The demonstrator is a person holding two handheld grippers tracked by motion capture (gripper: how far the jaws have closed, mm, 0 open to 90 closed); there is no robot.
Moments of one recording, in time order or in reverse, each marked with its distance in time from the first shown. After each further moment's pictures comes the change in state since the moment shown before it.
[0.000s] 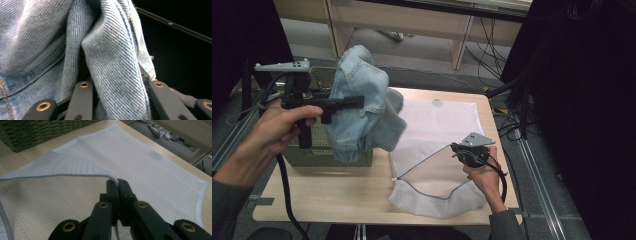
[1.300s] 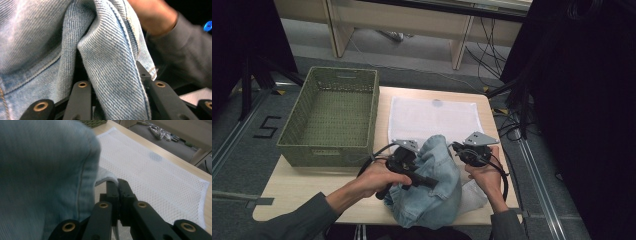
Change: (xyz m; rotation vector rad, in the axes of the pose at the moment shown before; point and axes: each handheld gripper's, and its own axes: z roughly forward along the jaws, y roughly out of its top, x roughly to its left) left arm -0.033 -0.153 0.197 0.456 -0.275 -0.006; right arm -0.007 -0.001 -0.002 -0.038 0.013 0.009
